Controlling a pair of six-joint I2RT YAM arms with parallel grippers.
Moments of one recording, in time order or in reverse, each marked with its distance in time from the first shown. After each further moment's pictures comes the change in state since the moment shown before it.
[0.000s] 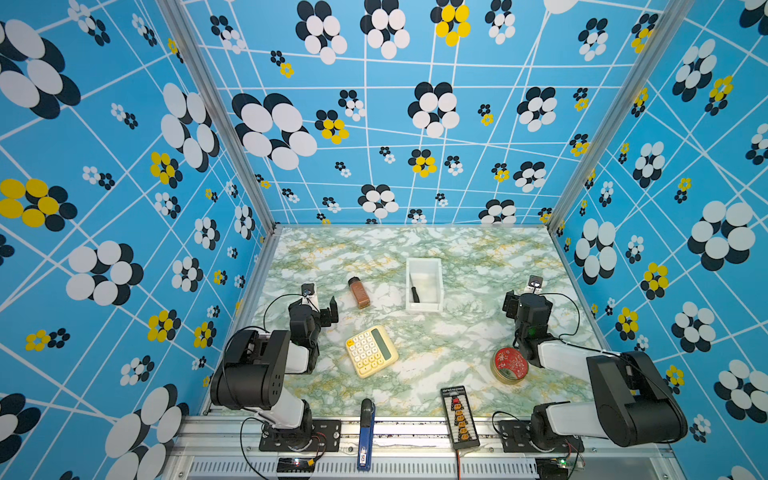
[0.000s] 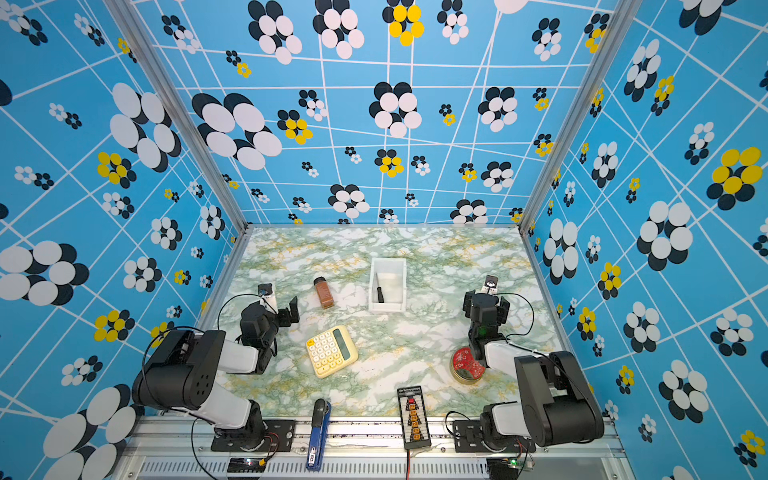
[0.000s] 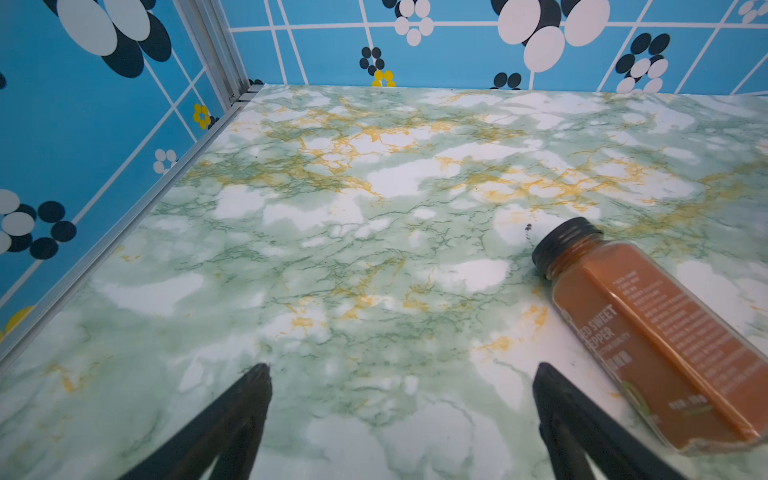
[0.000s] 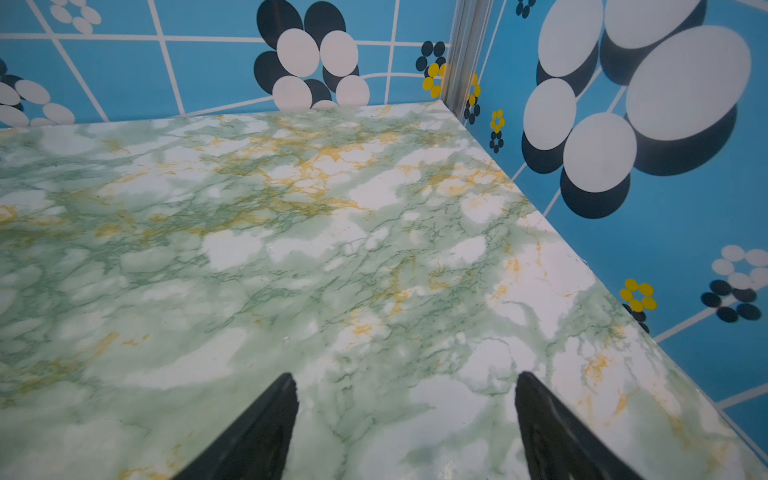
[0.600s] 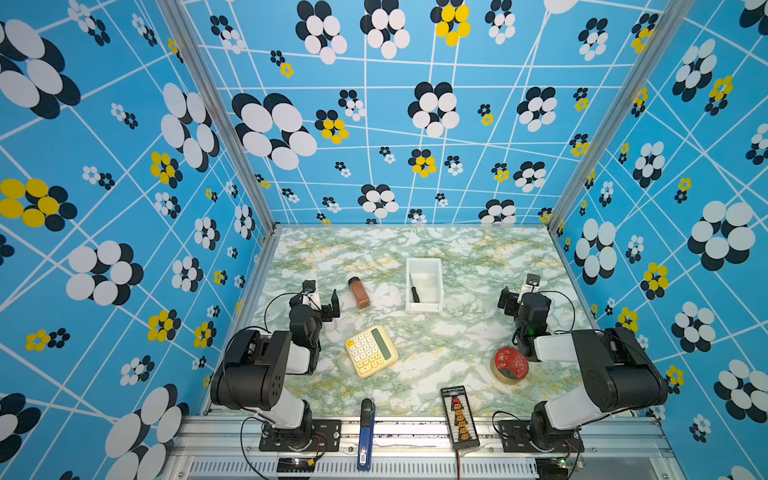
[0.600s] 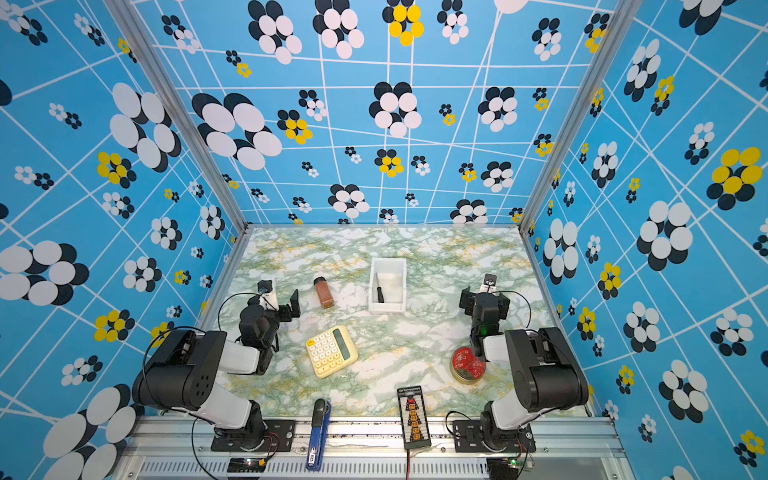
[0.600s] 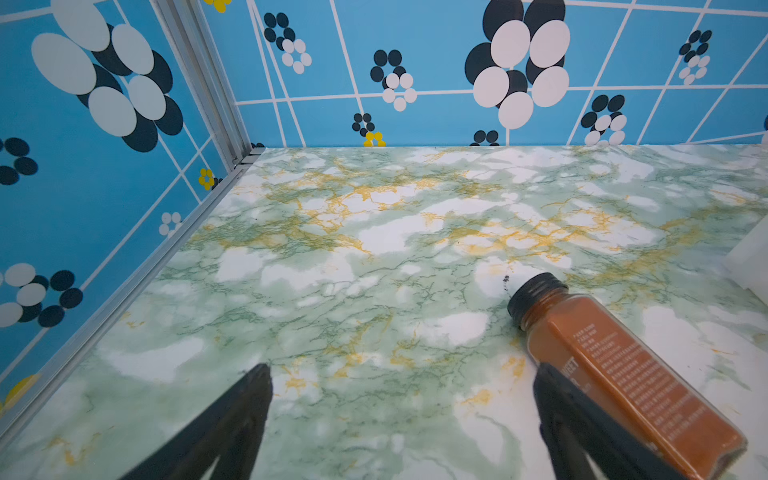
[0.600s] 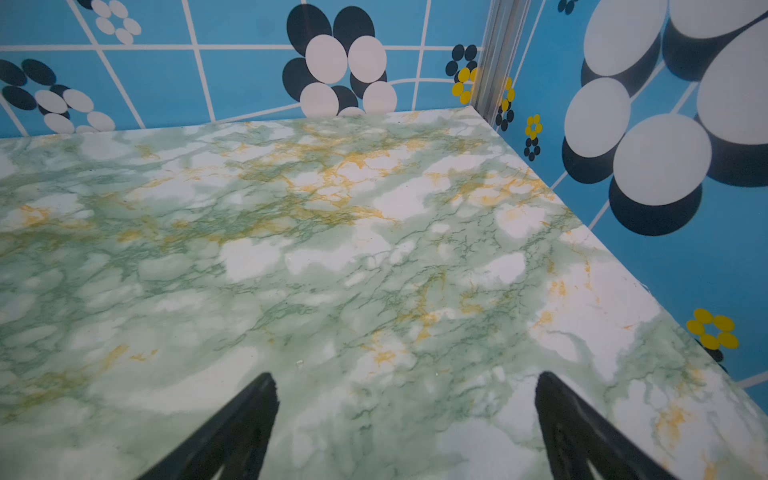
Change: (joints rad) left arm -0.014 0.000 -0.001 0.112 0.000 0.021; right arm -0.059 0.158 0.004 0.204 -0.121 -0.021
